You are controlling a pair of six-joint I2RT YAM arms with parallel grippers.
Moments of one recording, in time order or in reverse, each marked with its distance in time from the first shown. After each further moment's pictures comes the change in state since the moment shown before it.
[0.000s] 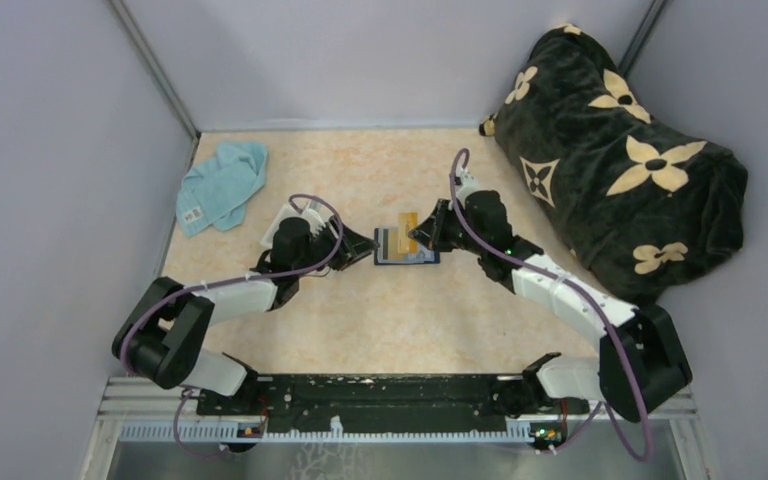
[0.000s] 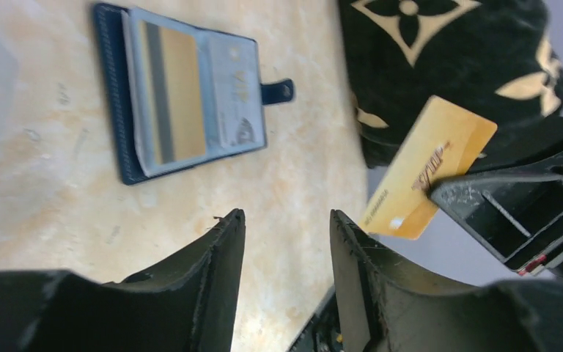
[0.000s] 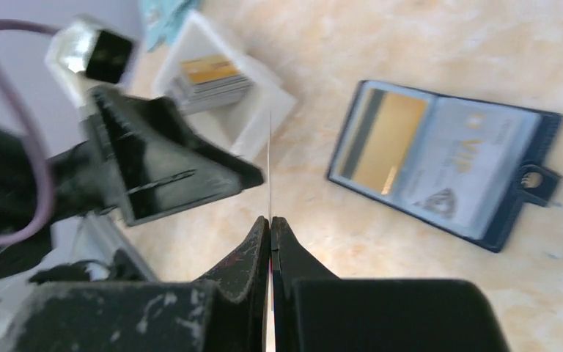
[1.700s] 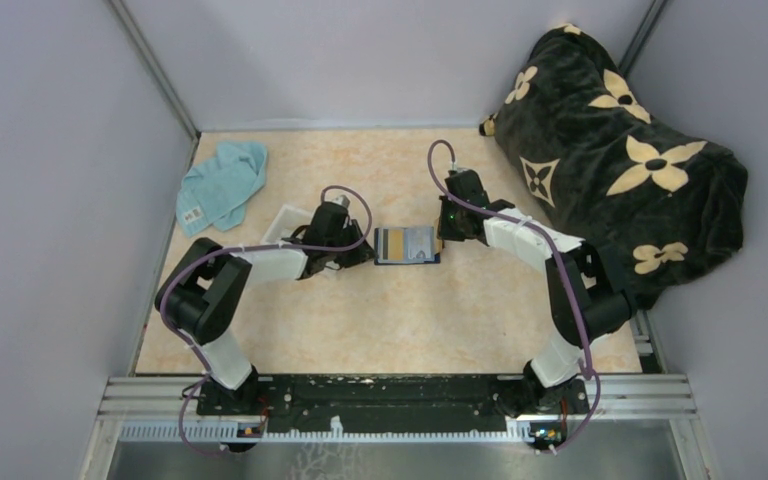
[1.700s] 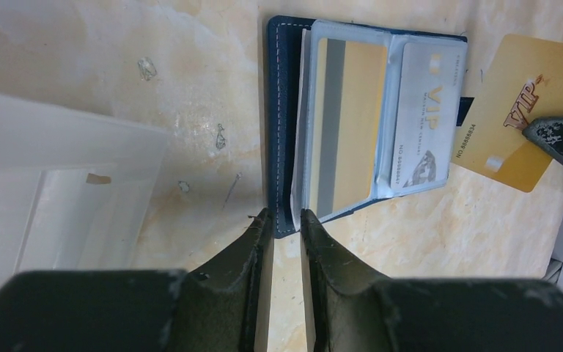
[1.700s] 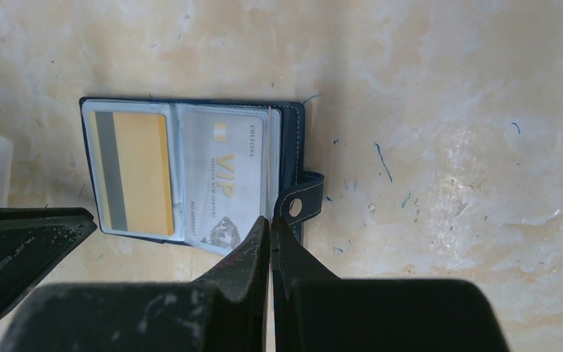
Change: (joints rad) left arm -0.058 0.285 0.325 -0.483 -0.235 0.296; right arm -0.091 0.458 0.355 -0.437 0.347 -0.173
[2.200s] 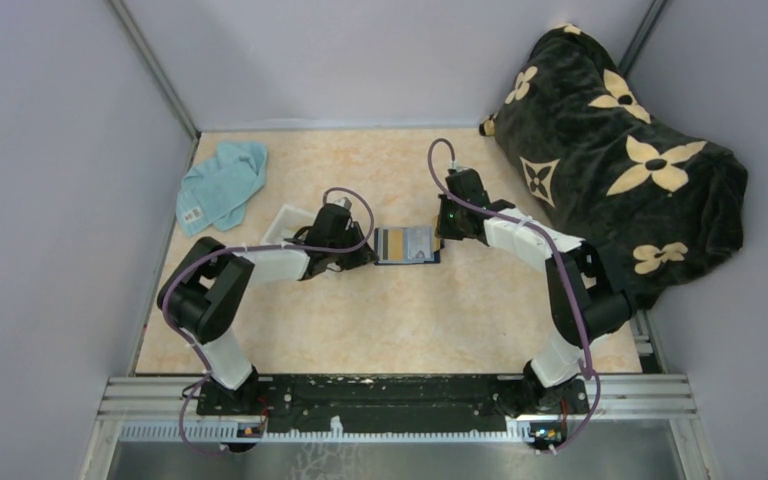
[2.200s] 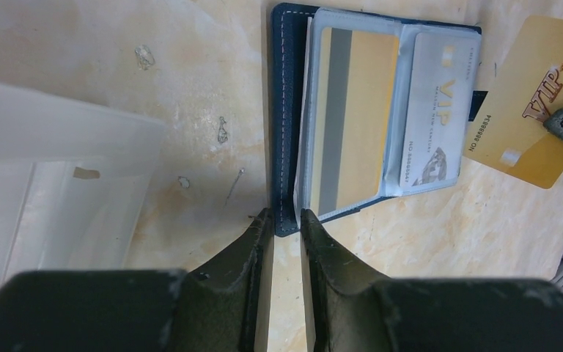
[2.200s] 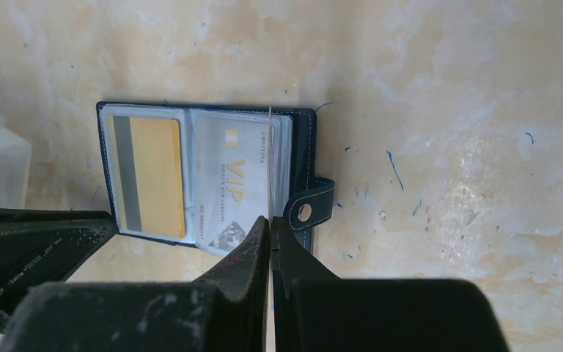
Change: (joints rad) left arm -0.013 0.011 0.002 -0.005 -0.014 0.002; right arm -0.001 0.000 -0.003 0.027 -0.021 0.003
